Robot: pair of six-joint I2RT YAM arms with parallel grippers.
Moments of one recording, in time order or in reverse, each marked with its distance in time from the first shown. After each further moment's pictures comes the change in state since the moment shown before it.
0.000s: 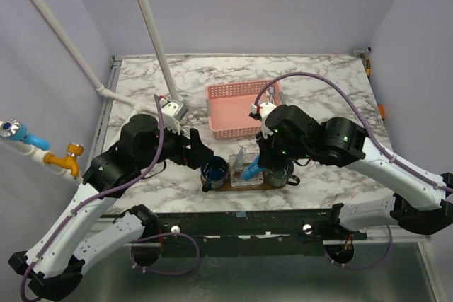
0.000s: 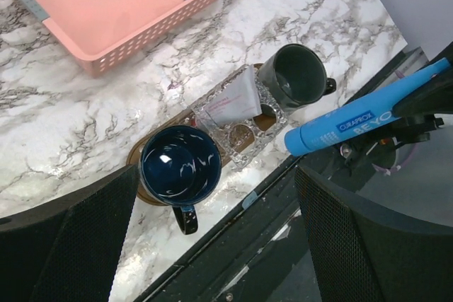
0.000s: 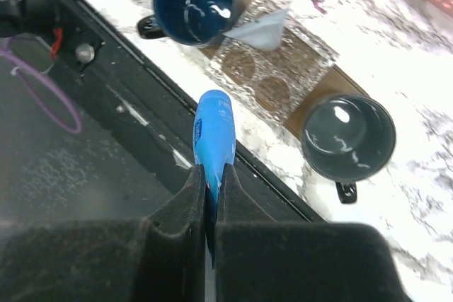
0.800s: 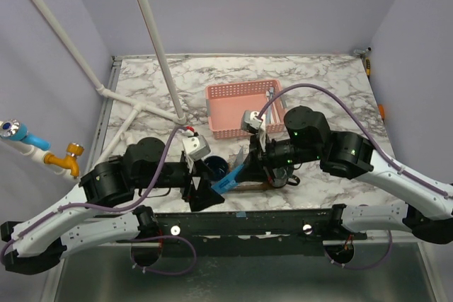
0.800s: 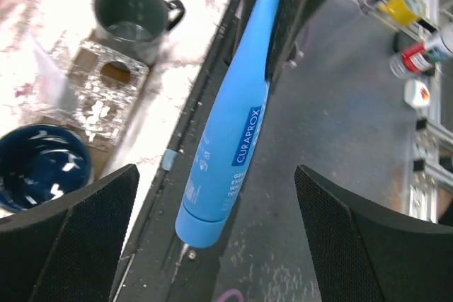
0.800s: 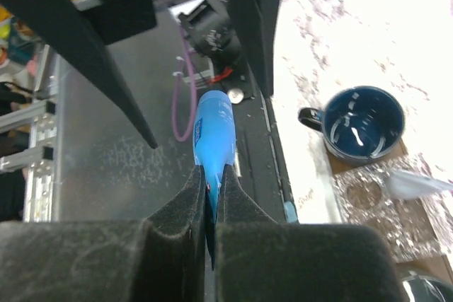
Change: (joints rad) left arm -0.438 -0.063 -0.037 0.011 0.122 0.058; right arm 0.000 -0.151 -0.226 0.518 -0.533 -0.227
